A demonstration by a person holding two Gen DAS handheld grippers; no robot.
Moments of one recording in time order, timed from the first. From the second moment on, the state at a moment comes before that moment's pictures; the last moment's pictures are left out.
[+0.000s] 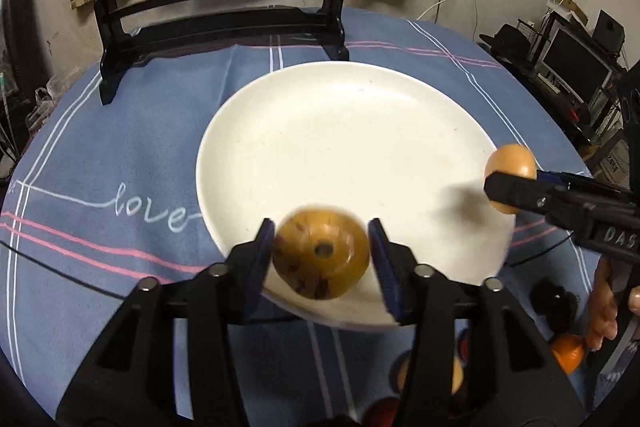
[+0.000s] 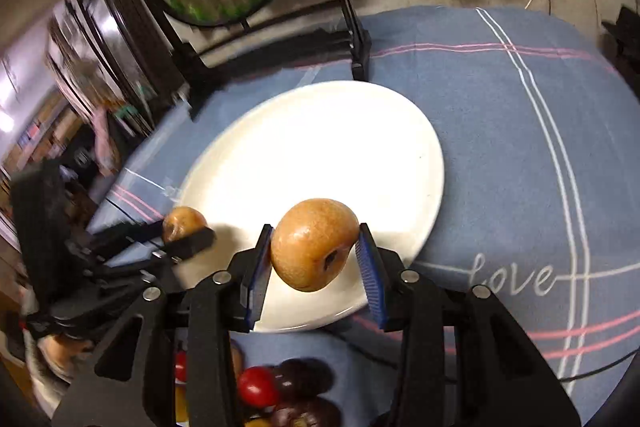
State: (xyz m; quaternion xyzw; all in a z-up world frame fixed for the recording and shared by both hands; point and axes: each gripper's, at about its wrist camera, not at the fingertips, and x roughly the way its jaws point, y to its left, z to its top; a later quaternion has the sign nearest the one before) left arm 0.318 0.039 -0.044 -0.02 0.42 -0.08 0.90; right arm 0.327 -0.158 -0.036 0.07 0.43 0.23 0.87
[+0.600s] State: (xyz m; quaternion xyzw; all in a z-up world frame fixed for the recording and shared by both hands) left arm 0.274 0.080 -0.020 -0.06 0.37 -0.05 0.93; right arm 0.276 -0.198 -0.002 0.11 0.36 0.23 0.90
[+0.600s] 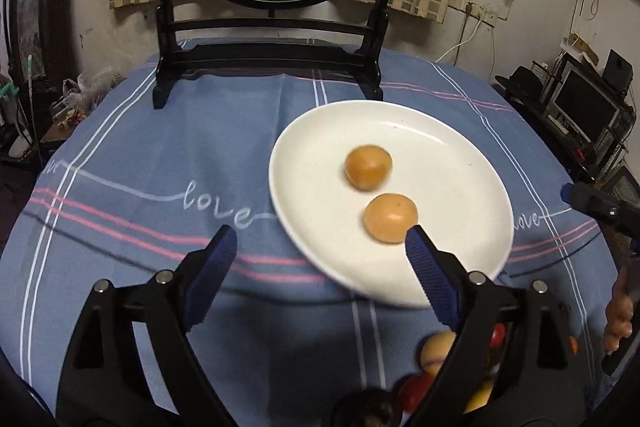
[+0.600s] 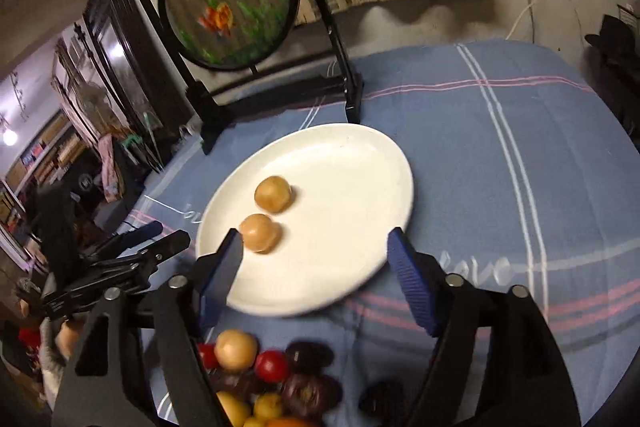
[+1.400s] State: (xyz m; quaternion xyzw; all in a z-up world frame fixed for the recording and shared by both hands) left arm 0.191 0.065 -0.068 0.04 0.42 -0.05 0.91; right arm 0.209 -0.277 -0.027 0.20 0.34 0.18 0.90
